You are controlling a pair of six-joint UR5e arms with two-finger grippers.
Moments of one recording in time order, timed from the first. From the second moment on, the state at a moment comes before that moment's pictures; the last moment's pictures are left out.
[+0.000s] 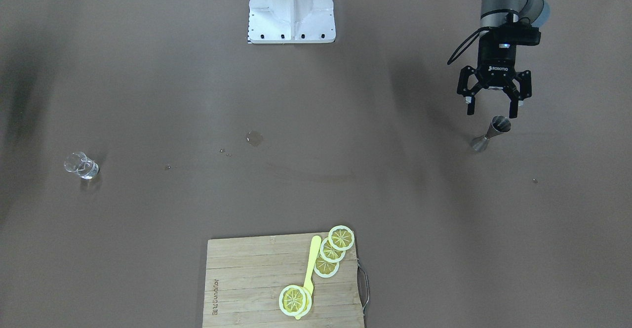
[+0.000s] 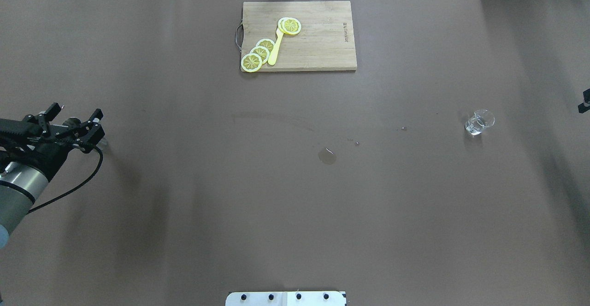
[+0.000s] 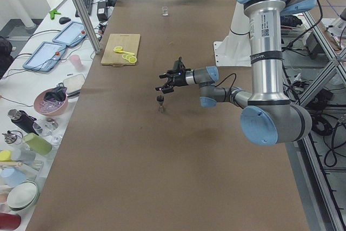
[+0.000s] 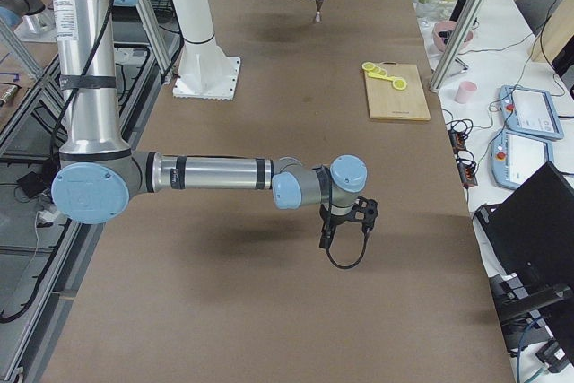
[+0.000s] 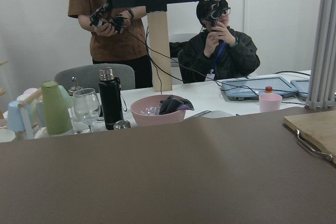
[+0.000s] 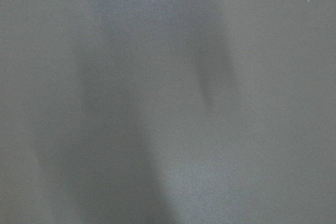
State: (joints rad) left arm -0.42 -1.42 -1.85 -2.74 -0.87 -0.94; right arm 1.38 -1.54 1.53 -1.41 2.34 0.45
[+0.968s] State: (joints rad) left arm -0.77 -1.94 -1.60 -2.21 -1.61 -0.76; right arm 1.55 -1.62 1.53 -1.44 2.24 0.11
